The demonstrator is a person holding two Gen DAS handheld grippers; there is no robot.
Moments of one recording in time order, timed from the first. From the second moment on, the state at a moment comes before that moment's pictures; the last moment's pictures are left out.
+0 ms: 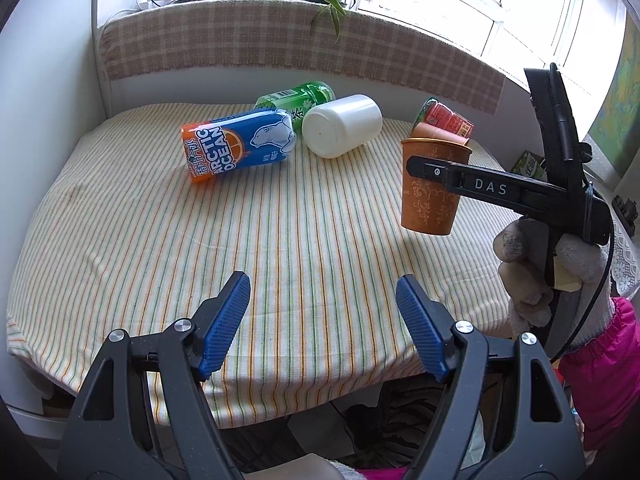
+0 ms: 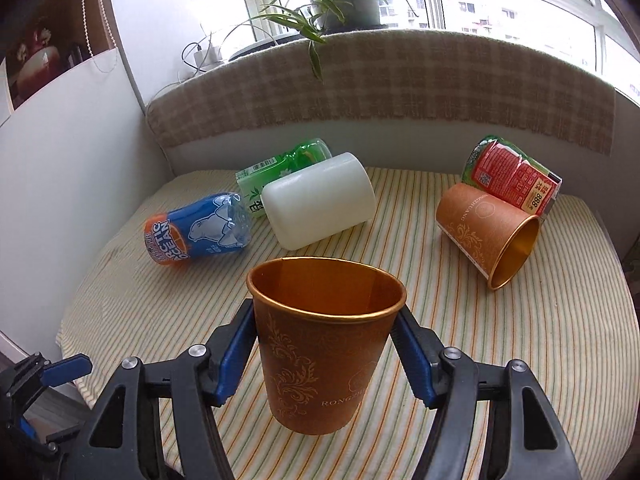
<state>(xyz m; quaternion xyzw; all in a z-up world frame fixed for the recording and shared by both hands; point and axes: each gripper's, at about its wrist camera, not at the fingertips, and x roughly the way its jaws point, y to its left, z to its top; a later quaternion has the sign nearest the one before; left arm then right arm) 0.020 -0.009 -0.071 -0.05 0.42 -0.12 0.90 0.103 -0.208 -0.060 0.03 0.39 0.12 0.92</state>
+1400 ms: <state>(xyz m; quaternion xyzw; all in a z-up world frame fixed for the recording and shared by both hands) 0.017 -0.013 -0.068 -0.05 0.41 -0.13 0.90 0.081 -0.195 -0.084 -0.03 0.34 0.10 0.94</state>
